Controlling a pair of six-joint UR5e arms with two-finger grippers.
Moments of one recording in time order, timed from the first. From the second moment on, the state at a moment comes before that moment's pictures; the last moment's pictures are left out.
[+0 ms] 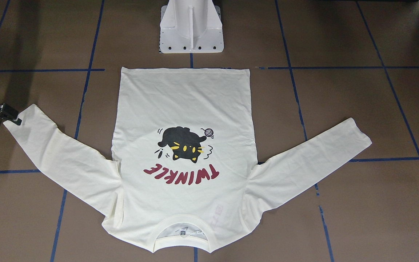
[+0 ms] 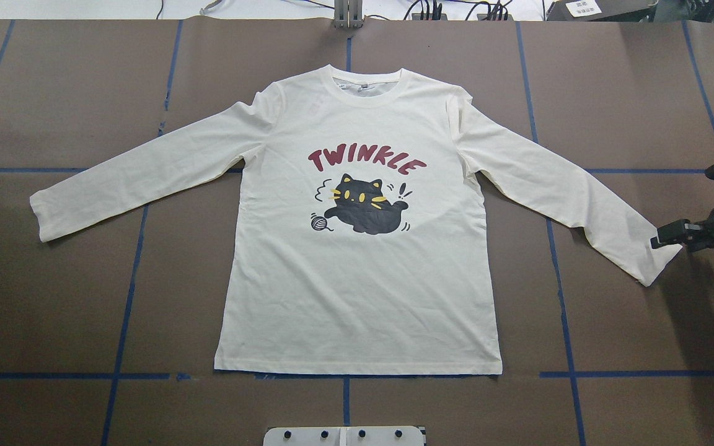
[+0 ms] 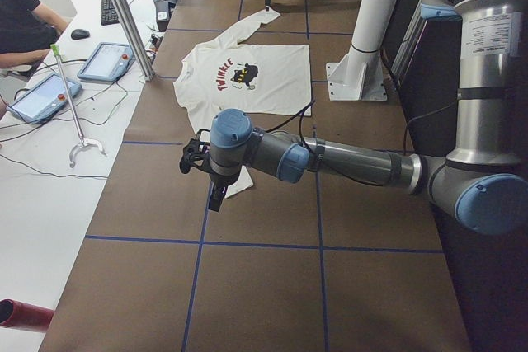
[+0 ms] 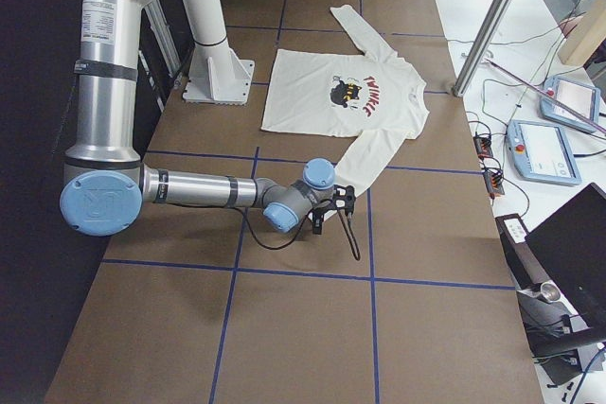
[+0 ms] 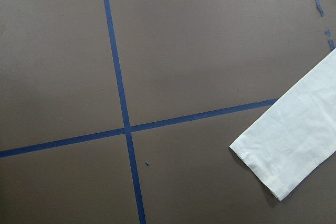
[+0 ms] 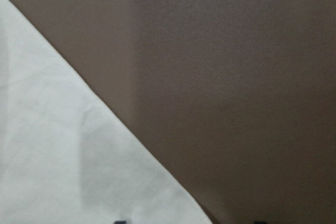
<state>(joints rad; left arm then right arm) -1.54 -1.51 -1.79 -1.76 -2.41 -0.08 1.00 -1.69 1.50 -0.75 2.26 0.88</state>
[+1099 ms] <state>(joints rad) -1.54 -1.51 -1.80 -1.76 -2.41 -0.08 1.00 -1.69 1.55 -0.75 2.27 0.90</state>
